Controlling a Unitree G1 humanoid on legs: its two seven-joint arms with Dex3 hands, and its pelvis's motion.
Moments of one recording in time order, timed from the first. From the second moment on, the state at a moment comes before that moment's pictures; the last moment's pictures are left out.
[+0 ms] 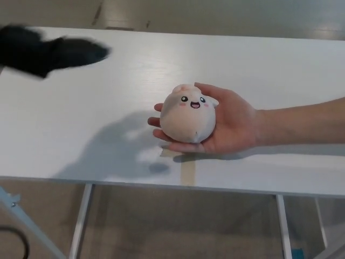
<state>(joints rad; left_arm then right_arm) -0.68 0.76 0.05 -0.33 -0.23 -0.01 -0.40 -0.30 -0.28 -0.16 1.32 -0.07 -0.03 -0.11</state>
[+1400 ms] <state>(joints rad) -1.01 0.47 -0.64 0.37 0.34 0.19 -0.53 -0.32 -0.28 -0.17 1.32 -0.07 -0.03 -0.11</state>
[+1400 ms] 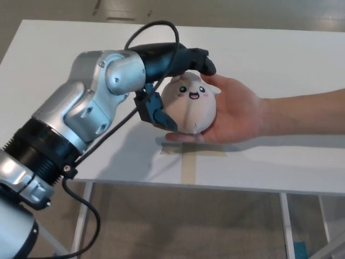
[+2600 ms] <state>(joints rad) -0.95 0.38 -0.63 0.45 0.52 0.12 -0.50 -0.34 -0.28 -0.16 1.32 -0.06 -0.03 -0.10</state>
